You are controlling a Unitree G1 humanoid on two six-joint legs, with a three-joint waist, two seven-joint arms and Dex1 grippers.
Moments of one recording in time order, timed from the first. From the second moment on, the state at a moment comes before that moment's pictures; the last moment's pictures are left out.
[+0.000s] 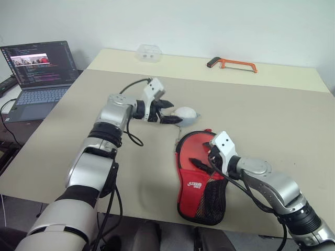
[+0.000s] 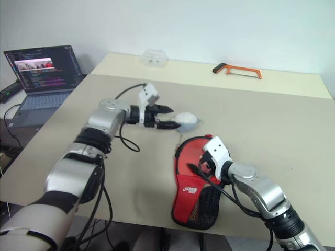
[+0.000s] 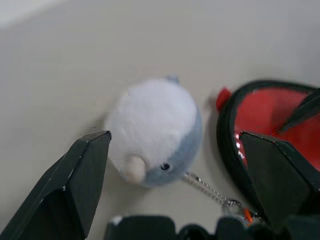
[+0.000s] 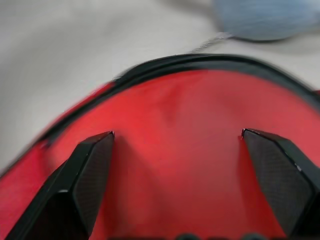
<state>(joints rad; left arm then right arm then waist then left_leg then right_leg) -1.17 0.38 -0.21 1.05 -0.10 0.18 -1.15 -0.28 -0.55 0.33 -0.40 0.45 0.73 0.41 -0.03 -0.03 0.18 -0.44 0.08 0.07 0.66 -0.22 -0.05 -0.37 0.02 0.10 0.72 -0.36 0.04</state>
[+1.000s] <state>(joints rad) -1.27 0.13 -0.23 1.35 0.20 0.04 -0.65 -0.31 -0.39 0.34 -0.37 0.25 0.87 0.32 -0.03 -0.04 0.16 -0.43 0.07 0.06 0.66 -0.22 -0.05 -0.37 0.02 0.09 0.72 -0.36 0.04</state>
